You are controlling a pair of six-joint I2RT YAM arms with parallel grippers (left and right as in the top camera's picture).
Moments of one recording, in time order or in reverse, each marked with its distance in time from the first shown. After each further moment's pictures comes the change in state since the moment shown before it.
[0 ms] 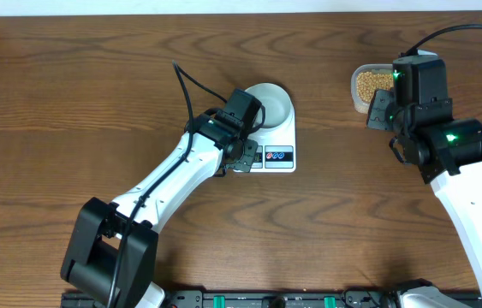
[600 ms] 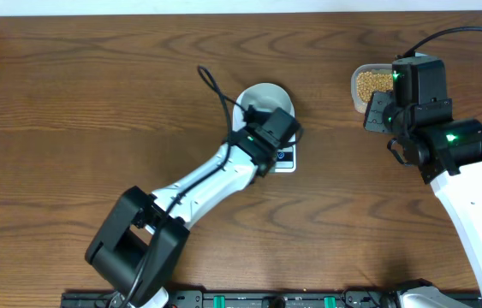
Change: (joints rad) left arm -0.167 0.093 0.000 0.106 -0.296 -0.374; right arm 0.000 0.000 0.000 -0.020 -0.054 0.017
